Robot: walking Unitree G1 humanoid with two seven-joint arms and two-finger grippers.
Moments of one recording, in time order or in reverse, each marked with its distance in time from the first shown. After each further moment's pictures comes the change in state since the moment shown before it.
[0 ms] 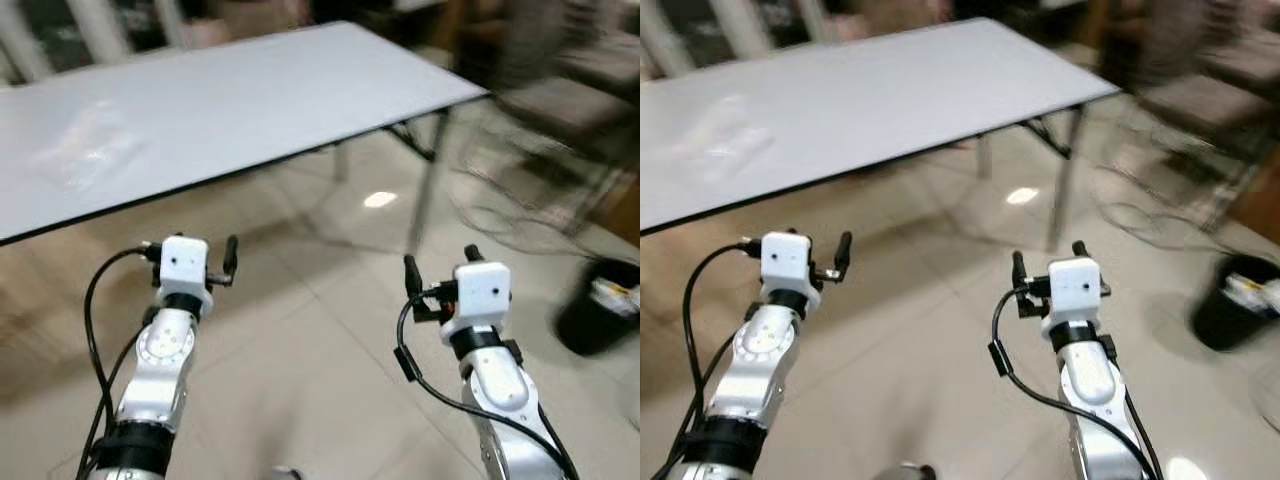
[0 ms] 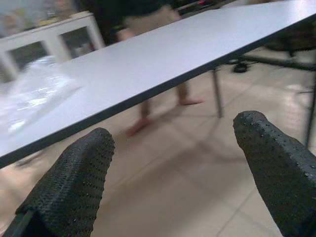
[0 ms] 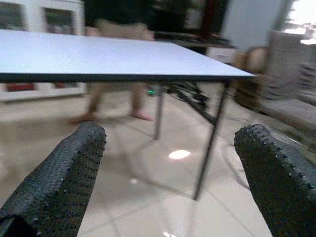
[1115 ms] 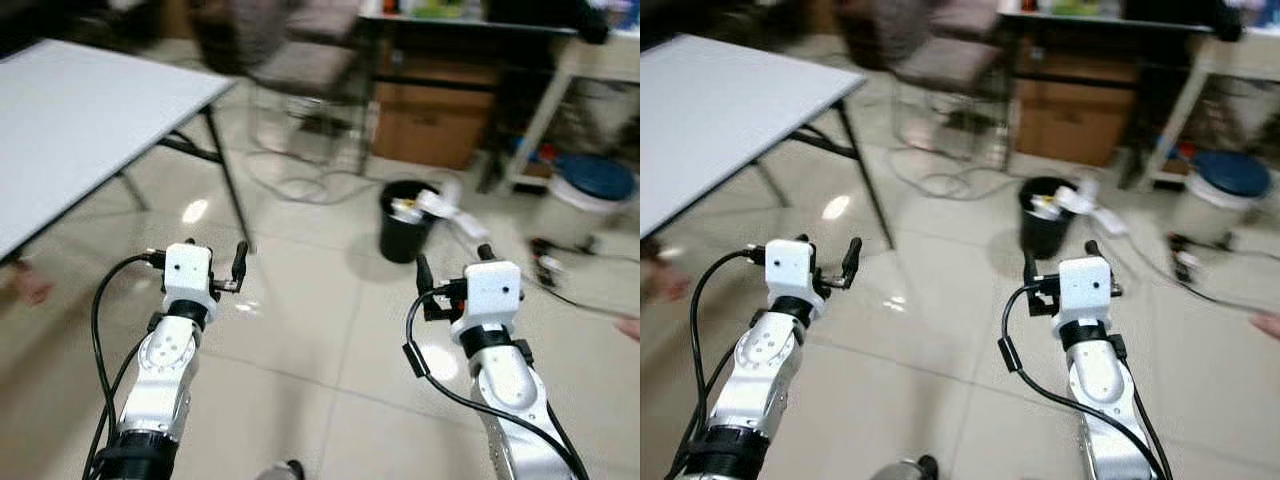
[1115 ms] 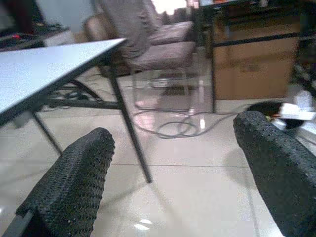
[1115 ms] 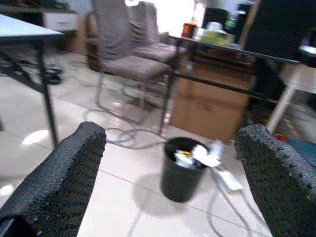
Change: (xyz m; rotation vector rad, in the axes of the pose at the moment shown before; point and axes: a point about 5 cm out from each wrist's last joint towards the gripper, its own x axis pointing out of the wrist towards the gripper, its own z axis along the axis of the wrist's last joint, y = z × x) left arm -0.006 -0.008 -0.001 -0.067 -0.010 -0.068; right arm 0.000 -0.010 -0.001 -0.028 0.008 -0.040
